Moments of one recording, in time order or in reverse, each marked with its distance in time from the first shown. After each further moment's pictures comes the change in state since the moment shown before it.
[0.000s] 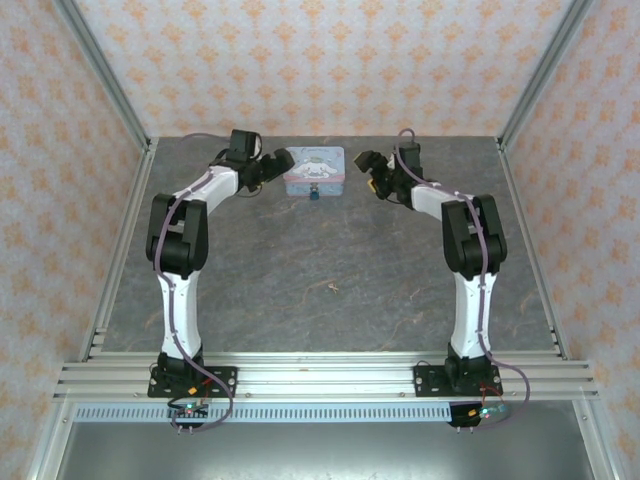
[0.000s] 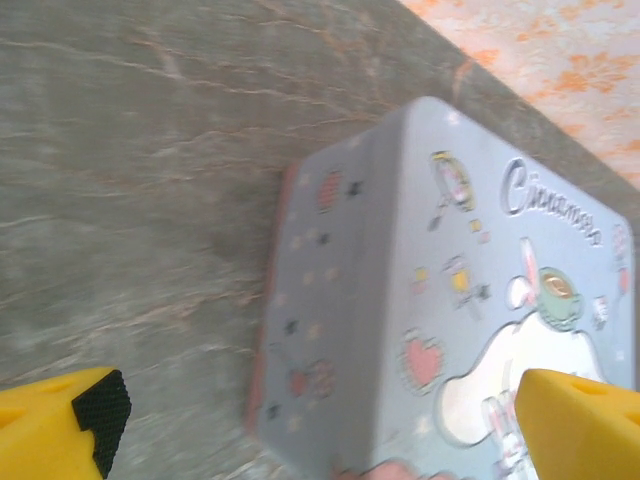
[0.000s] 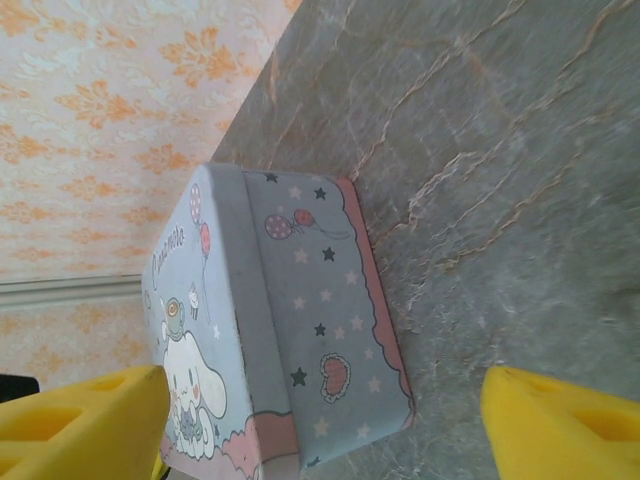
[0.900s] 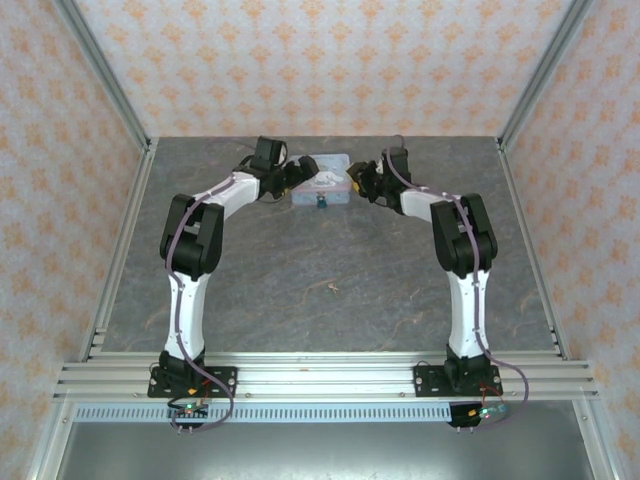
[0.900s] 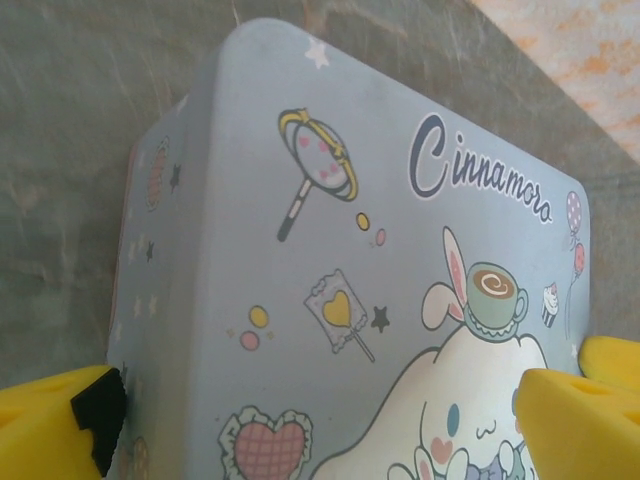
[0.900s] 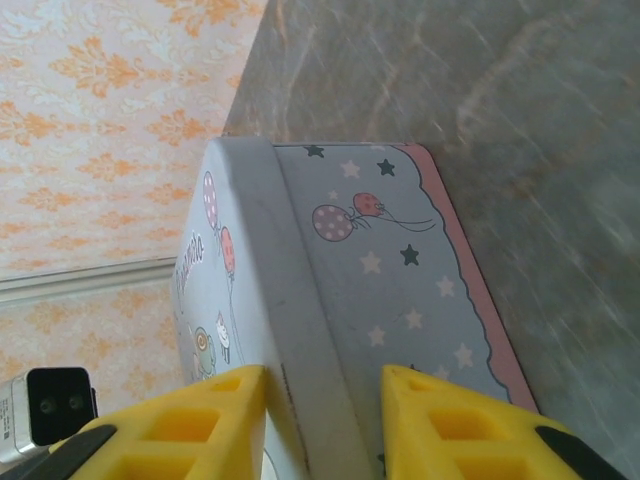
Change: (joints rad) left arm -0.128 -0.009 -0.060 0.056 0.010 -0.087; right arm 0.052 0.008 -0.058 0.098 -0.028 0.144
